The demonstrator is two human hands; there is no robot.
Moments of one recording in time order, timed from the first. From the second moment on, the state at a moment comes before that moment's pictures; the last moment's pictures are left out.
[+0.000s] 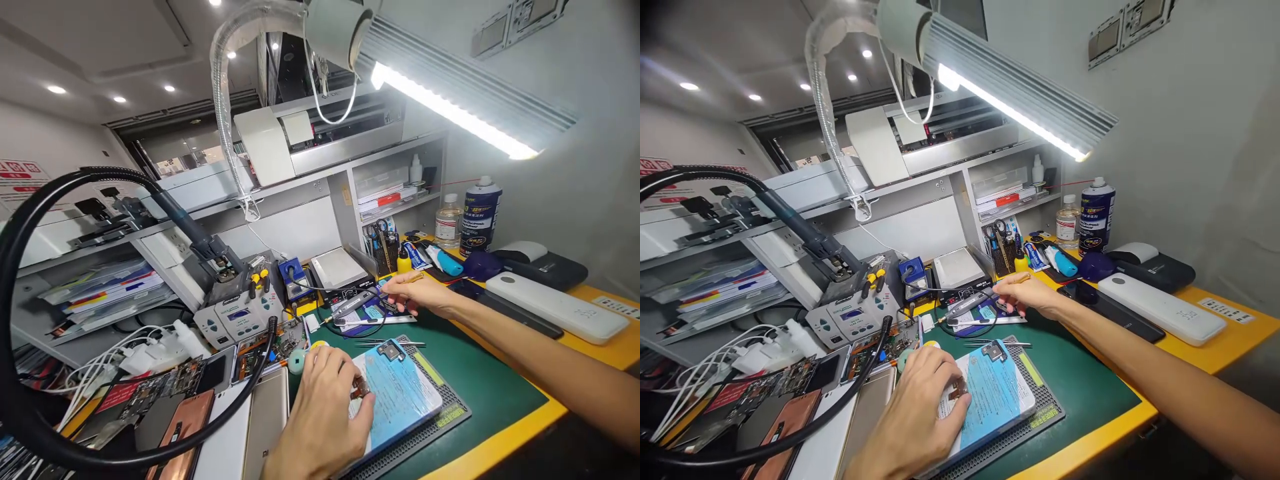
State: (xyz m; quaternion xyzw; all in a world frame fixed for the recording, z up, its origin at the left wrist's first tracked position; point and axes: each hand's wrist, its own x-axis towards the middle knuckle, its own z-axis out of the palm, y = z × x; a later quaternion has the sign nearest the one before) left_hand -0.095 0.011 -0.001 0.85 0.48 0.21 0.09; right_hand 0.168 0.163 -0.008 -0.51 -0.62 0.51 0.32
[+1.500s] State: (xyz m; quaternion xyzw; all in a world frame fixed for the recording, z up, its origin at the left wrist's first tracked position) left_hand -0.094 0.013 -0.002 0.84 0.49 0.20 0.11; right_hand 0.166 0.179 -0.036 -0.49 -0.77 0.30 0.27
